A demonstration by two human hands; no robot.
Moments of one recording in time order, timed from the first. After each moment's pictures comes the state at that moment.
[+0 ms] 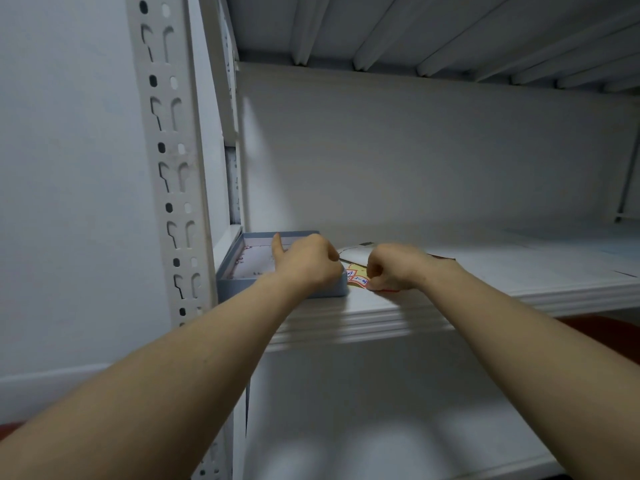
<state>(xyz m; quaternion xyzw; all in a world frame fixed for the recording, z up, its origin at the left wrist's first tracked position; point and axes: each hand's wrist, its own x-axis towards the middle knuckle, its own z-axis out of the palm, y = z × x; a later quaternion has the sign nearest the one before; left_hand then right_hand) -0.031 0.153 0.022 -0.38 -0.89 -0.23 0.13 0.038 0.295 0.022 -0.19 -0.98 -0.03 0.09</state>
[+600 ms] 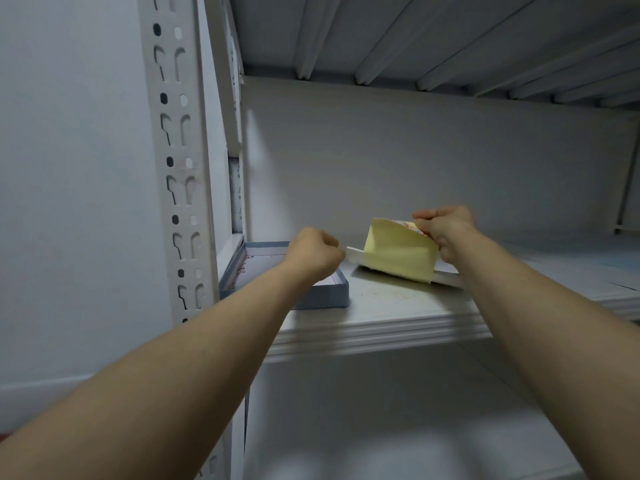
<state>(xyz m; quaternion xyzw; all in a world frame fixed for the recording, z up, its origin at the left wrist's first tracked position) -0.032 0.152 0.040 -0.36 -0.81 -0.47 0.00 0.045 0.344 0.066 -0.29 -0.63 0.57 0.44</state>
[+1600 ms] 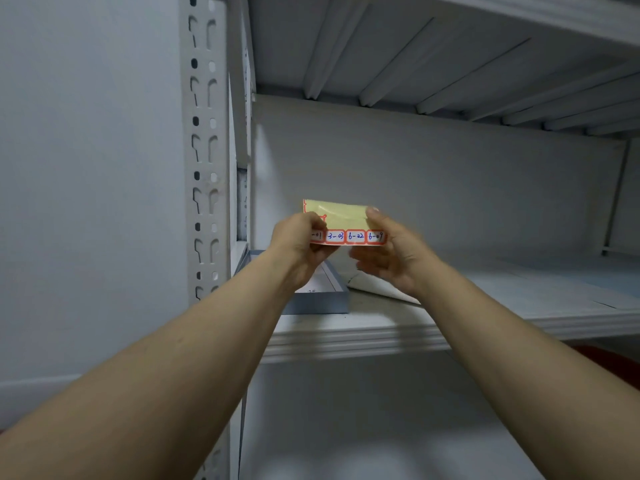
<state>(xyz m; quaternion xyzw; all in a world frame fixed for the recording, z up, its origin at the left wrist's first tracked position) -0.006 0.118 0.074 -0.20 -0.46 -0.84 -0.22 0.064 0.242 0.063 -0.16 -0.63 0.70 0.30</state>
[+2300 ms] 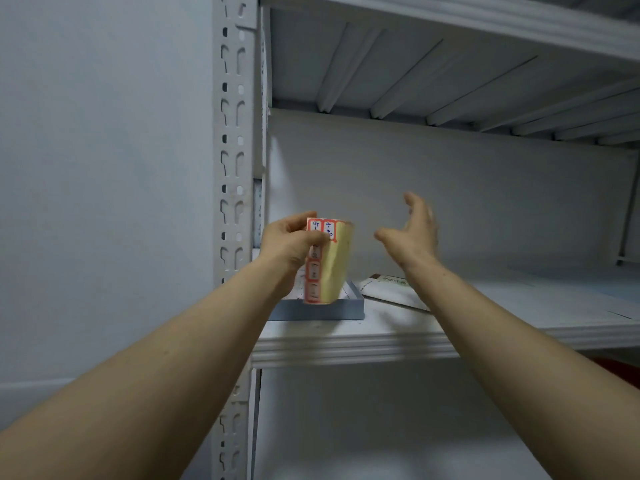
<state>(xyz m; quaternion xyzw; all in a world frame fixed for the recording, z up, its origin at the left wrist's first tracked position) -0.011 0.078 0.074 -0.26 -0.56 -0.78 -0.09 0.054 0.228 0.081 -0.22 -0.76 0.36 0.50</state>
